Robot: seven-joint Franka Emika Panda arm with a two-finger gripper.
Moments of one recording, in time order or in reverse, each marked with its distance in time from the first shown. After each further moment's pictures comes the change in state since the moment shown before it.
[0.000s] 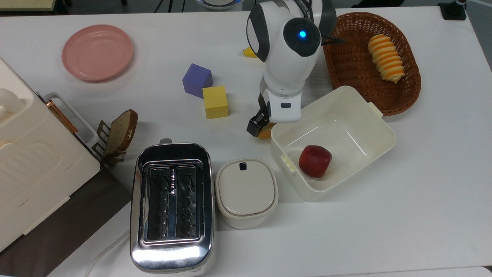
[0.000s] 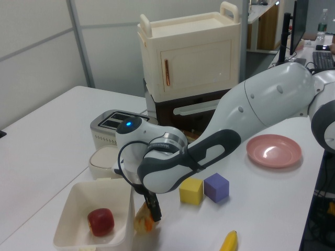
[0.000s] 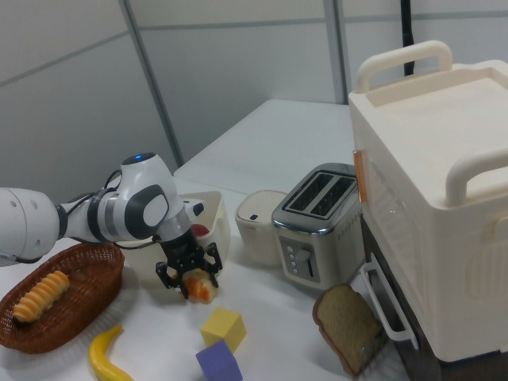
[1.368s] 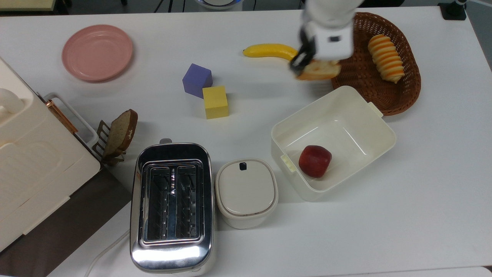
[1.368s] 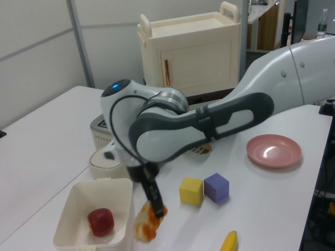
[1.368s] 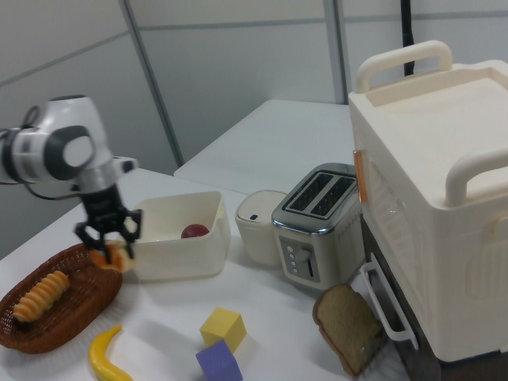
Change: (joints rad) arm 0.165 -0.201 -0.003 0.094 0.145 -0.404 0.059
